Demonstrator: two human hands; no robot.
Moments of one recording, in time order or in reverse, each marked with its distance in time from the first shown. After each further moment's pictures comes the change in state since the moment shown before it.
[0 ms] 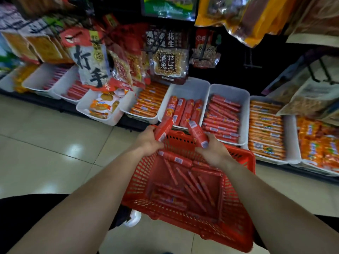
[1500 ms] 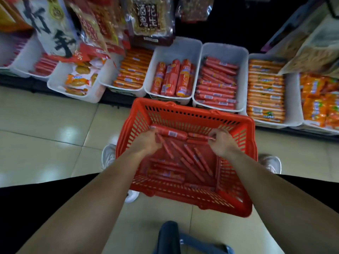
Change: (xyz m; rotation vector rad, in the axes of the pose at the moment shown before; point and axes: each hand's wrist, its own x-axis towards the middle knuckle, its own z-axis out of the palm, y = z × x) left_hand 0.008 -0.066 0.092 0.270 -0.170 0.066; right_hand 0.011 0.110 0.035 -0.182 0.021 0.083
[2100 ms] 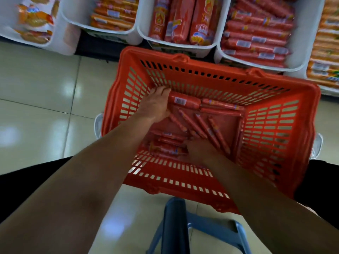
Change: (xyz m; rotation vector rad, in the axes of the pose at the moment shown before) left_hand 0.117 -0.044 0.068 0.462 -0.060 0.181; right_hand 0.017 0.003 0.171 -0.401 -0.614 -0.291
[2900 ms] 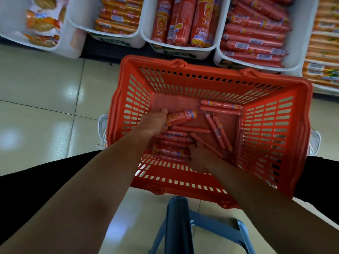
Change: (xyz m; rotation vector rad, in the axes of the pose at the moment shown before) left_hand -0.038 0.000 0.026 -0.083 -0.197 -0.073; right_hand -0.021 -0.007 0.016 0.100 -0.081 0.131
